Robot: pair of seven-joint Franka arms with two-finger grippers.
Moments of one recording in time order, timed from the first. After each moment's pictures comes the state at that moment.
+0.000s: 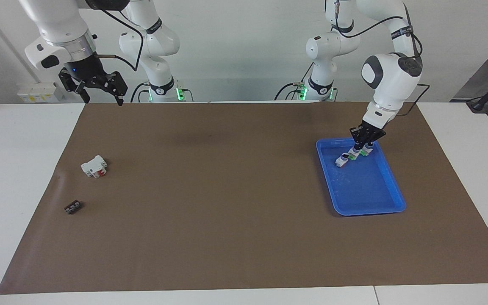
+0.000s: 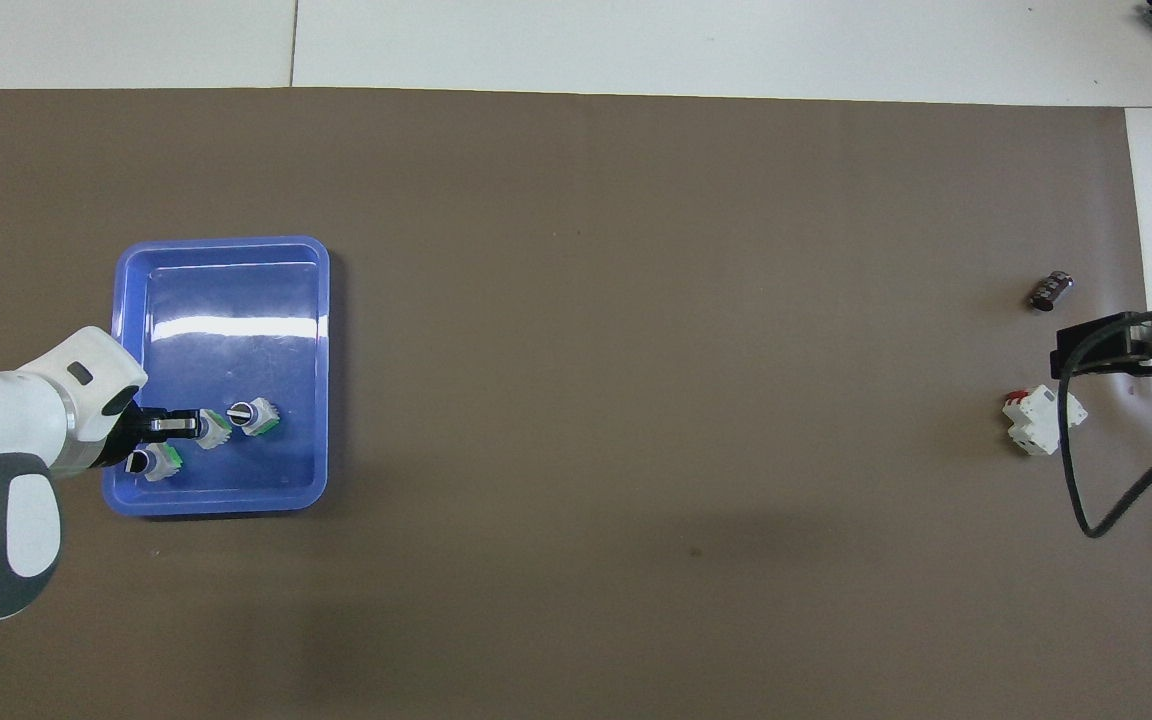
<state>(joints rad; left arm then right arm) 0.26 -0.18 -0.27 -2.37 -0.15 2.27 0.14 0.06 -0.08 -0.04 -1.61 -0.04 1.49 0.11</state>
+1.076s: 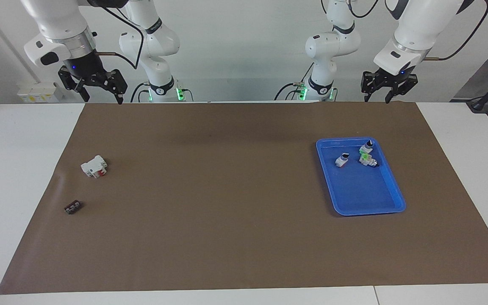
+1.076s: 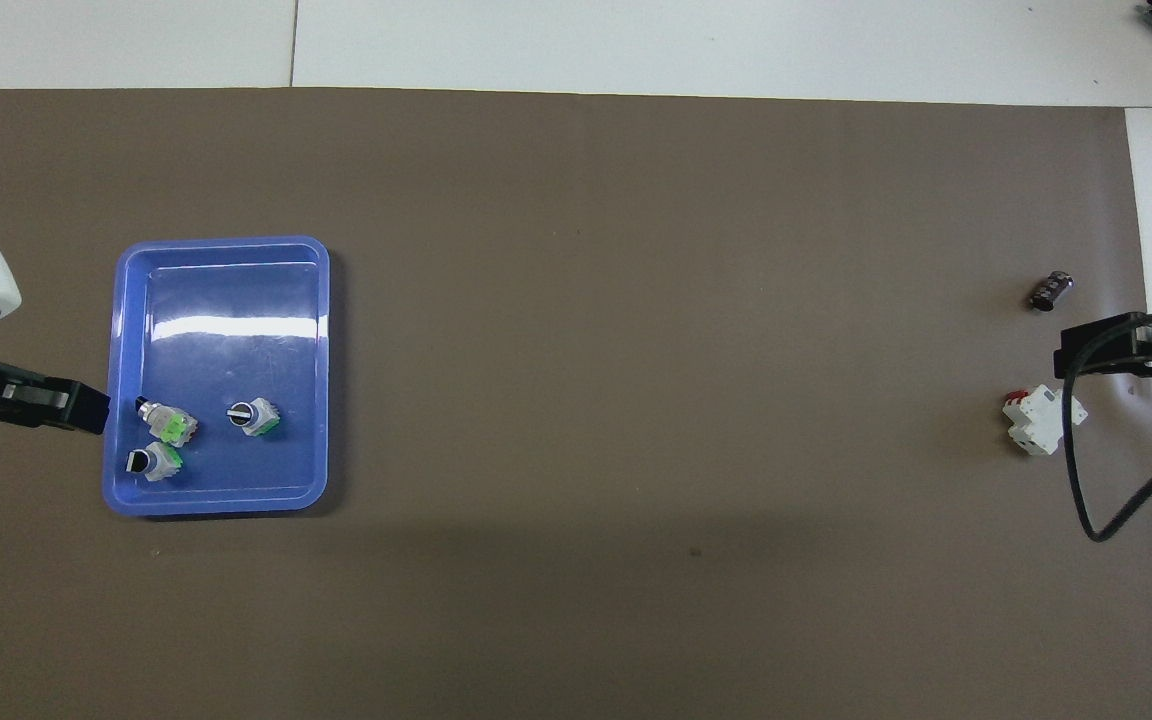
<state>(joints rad) 0.17 -0.13 -0.28 -1.66 0.03 1.42 0.11 0.06 -0.09 -0.04 -1.60 -0.04 1.49 0.11</state>
